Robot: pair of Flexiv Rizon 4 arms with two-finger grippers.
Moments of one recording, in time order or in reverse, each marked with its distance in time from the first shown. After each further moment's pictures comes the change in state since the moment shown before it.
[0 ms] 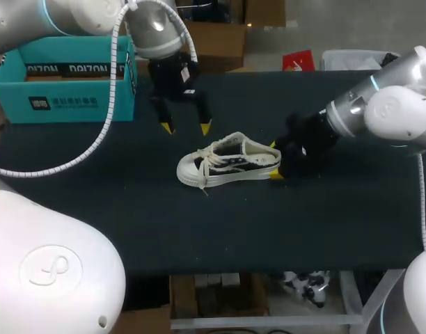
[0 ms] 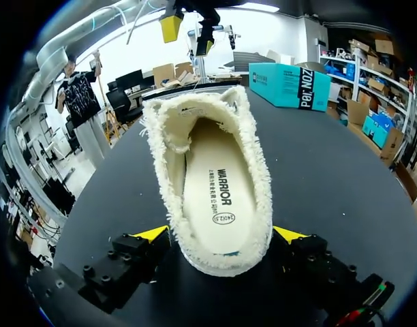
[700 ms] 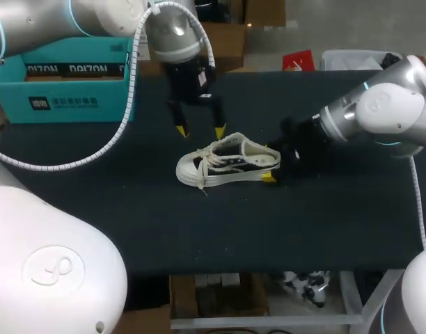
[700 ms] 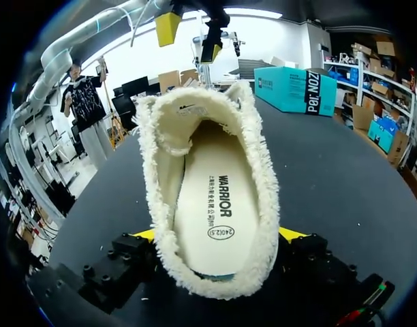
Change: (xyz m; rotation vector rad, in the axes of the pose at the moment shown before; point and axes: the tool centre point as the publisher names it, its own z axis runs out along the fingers) left arm 0.024 -0.016 0.021 -0.035 -0.004 0.026; right arm 0.001 0.005 0.021 -0.058 0.034 -0.005
